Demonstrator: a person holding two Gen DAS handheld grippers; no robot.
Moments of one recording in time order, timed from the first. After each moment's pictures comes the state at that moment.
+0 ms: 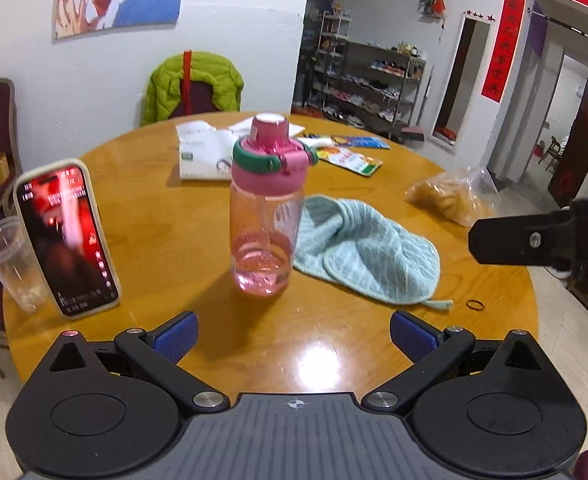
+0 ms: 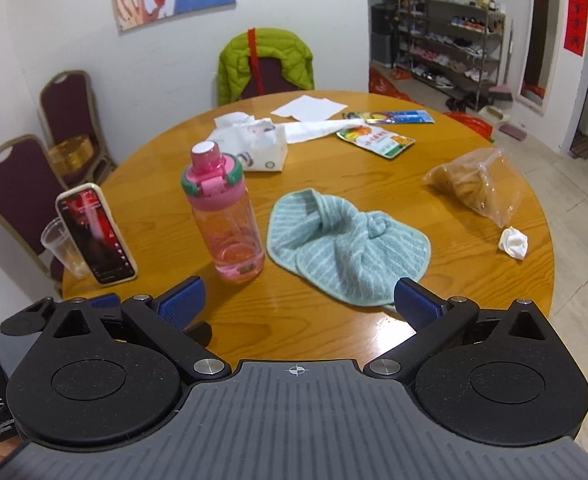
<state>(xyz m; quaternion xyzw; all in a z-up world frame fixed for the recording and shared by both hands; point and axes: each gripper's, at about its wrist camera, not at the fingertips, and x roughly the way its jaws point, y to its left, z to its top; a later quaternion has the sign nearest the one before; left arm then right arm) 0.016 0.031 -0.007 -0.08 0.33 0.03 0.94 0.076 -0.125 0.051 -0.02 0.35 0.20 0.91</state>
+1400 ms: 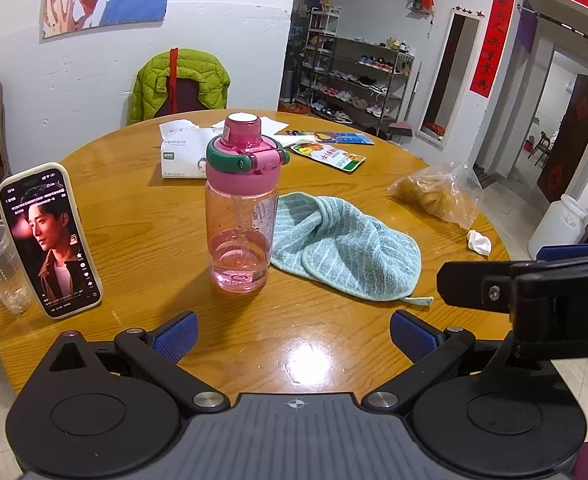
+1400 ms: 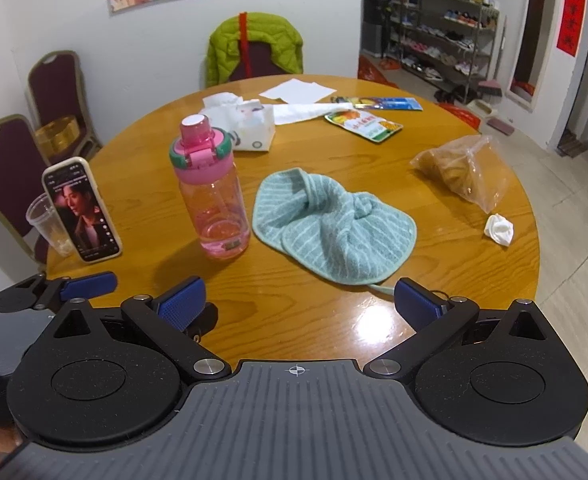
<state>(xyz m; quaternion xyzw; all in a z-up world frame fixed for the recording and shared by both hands) 0.018 0.016 -0.002 -0.08 0.33 0.02 0.94 0.072 -0.123 0.044 -0.05 0.37 0.18 0.91</state>
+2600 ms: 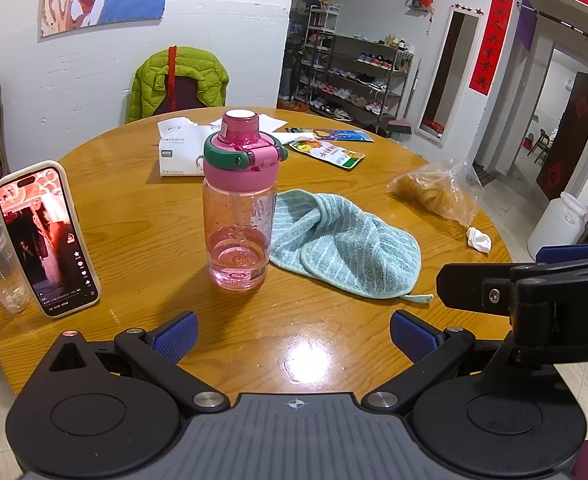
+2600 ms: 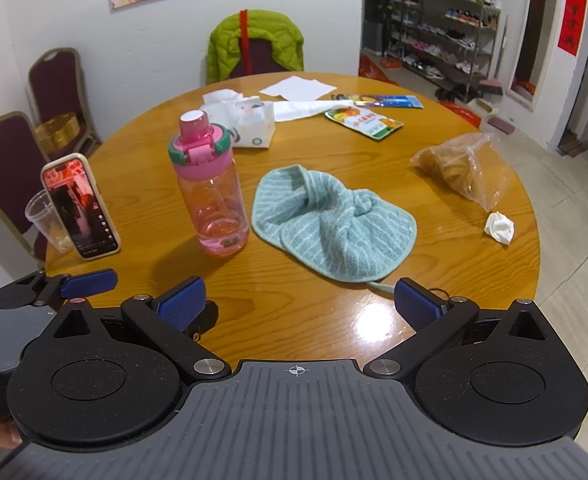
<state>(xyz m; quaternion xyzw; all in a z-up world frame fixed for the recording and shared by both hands) 0.023 0.017 -0.006 -0.07 0.34 0.02 0.94 0.076 -0.124 0.041 -0.05 0.37 0.18 0.91</state>
